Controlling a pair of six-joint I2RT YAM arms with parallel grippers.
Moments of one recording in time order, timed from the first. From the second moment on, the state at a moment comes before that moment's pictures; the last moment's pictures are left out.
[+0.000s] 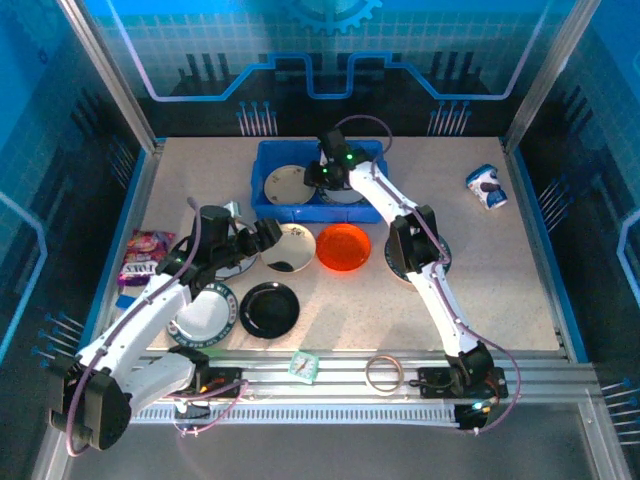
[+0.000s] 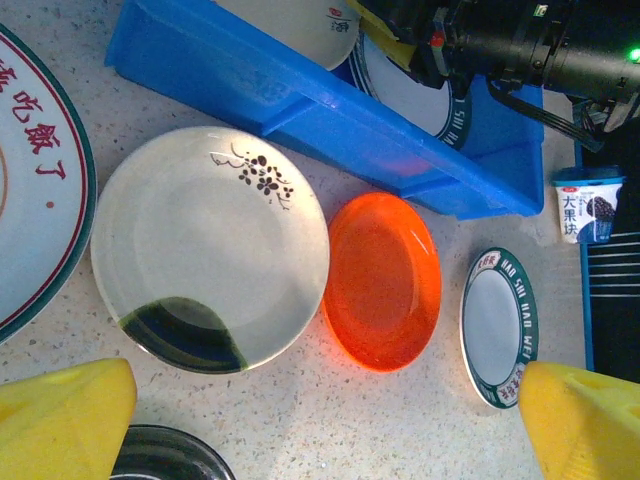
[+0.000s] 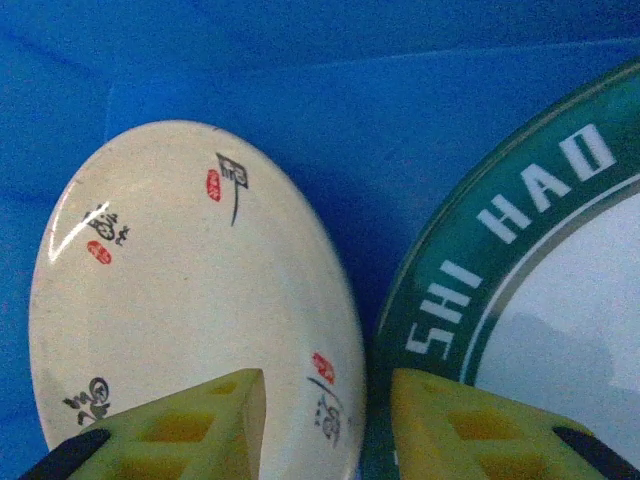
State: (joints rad) left arm -0.30 1.04 0.75 -0.38 0.20 -0.82; right arm 0.49 2.70 2.59 -0.80 -0.17 0.54
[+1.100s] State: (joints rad) left arm -0.56 1.18 0.87 -0.32 0.22 -0.77; right arm 0.54 1.35 1.09 -0.49 -0.04 0.46
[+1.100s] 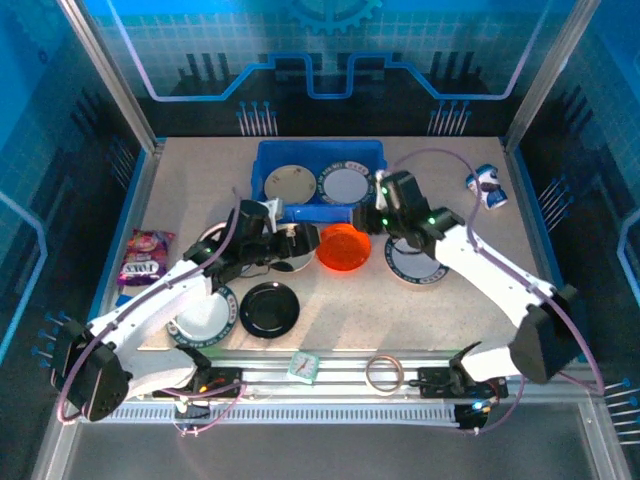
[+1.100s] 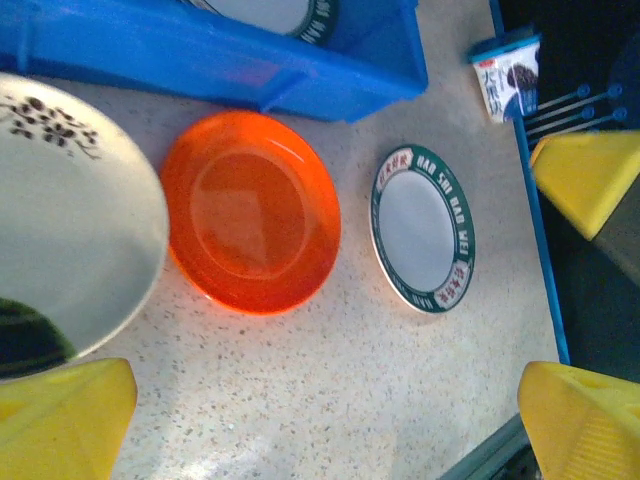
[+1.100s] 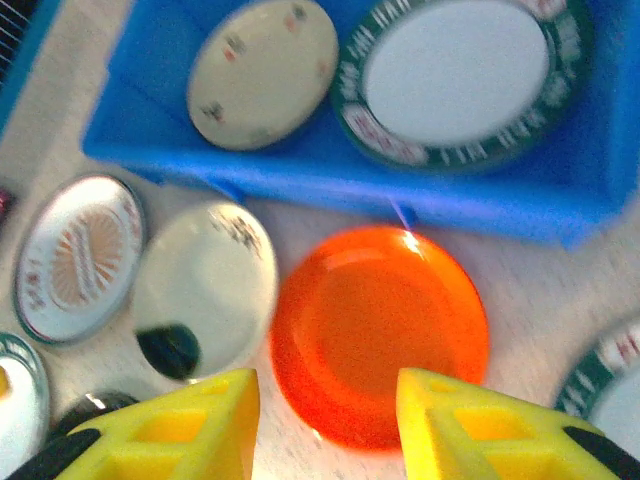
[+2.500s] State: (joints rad) left arm -0.63 1.43 0.90 -0.11 0.28 -0.80; right arm -0.24 1.27 0.60 -0.44 -0.30 0.52
